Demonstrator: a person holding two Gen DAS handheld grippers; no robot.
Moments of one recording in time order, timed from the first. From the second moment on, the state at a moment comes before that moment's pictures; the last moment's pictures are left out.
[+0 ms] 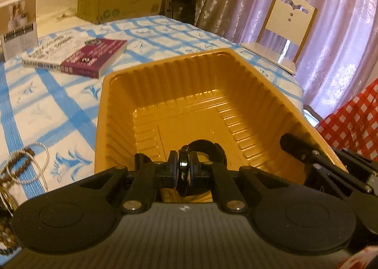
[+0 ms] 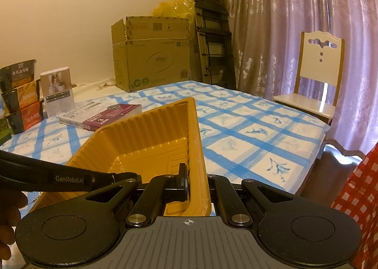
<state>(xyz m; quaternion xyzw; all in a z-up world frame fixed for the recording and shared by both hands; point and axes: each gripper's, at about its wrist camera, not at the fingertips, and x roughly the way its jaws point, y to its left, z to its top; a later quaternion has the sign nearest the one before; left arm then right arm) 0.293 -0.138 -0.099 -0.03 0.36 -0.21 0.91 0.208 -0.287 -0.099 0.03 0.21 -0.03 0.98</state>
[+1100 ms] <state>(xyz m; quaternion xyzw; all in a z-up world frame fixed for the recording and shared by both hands) 0.202 0.045 -0.075 0.00 0.33 -0.02 0.94 0.193 -0.300 -0.096 0.04 0.22 -0.06 0.97</state>
